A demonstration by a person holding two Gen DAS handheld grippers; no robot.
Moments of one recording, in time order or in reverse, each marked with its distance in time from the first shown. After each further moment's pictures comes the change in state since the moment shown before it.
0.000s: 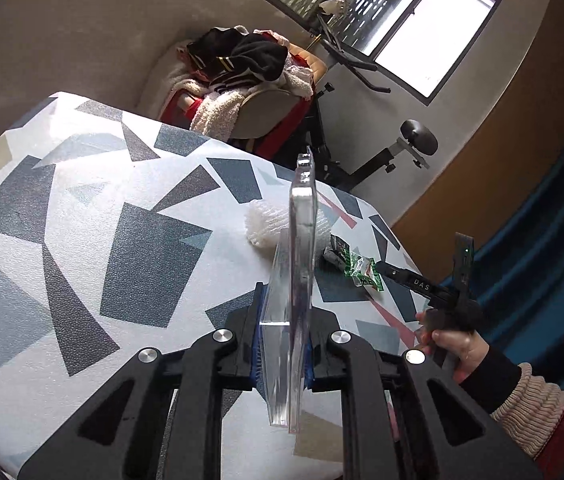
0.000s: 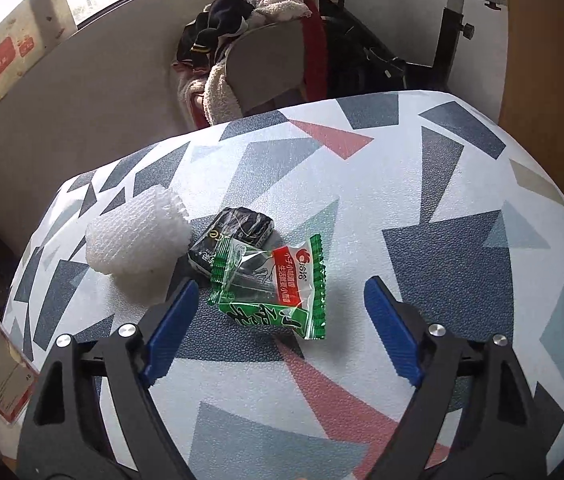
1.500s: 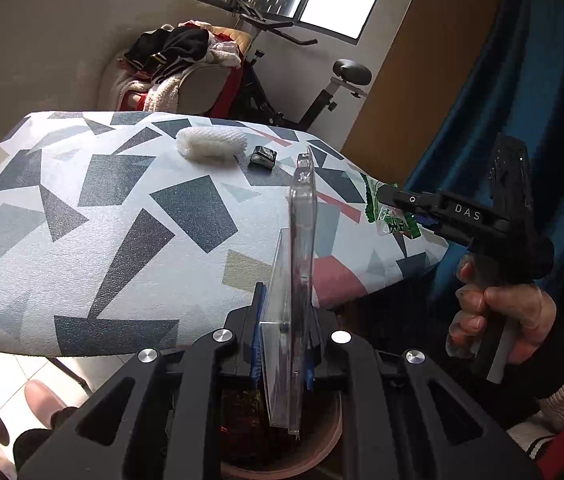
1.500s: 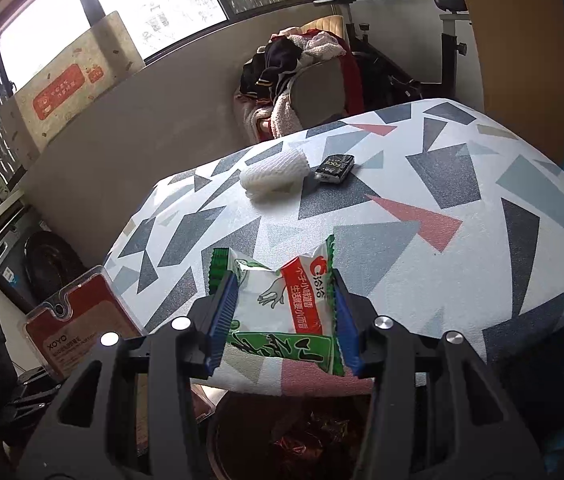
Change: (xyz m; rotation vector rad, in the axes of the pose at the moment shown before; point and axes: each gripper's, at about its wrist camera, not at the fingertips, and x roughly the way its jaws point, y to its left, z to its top) left arm -0.078 -0.080 -0.155 0.271 0.086 -0.051; right arm -0.199 0.070 -0.166 0.012 -0.150 0.156
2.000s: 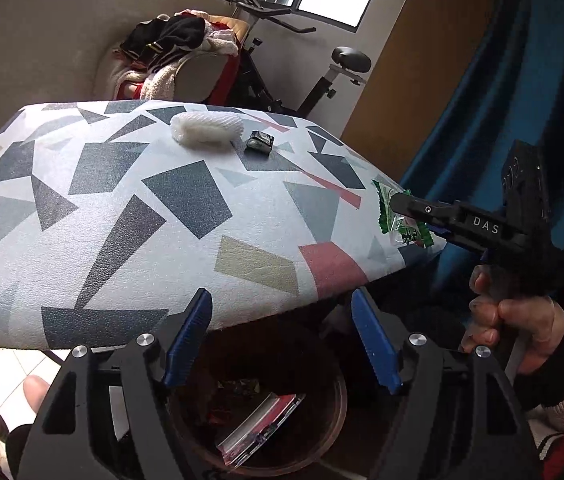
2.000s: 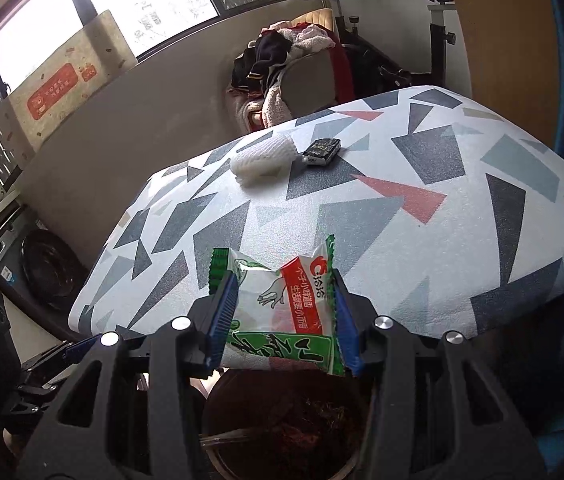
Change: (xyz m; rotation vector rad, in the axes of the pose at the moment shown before) left arm 0.011 -0.001 -0.001 0.006 0.026 0.017; right arm -0.009 -0.011 -0.021 0.021 0.018 -0.017
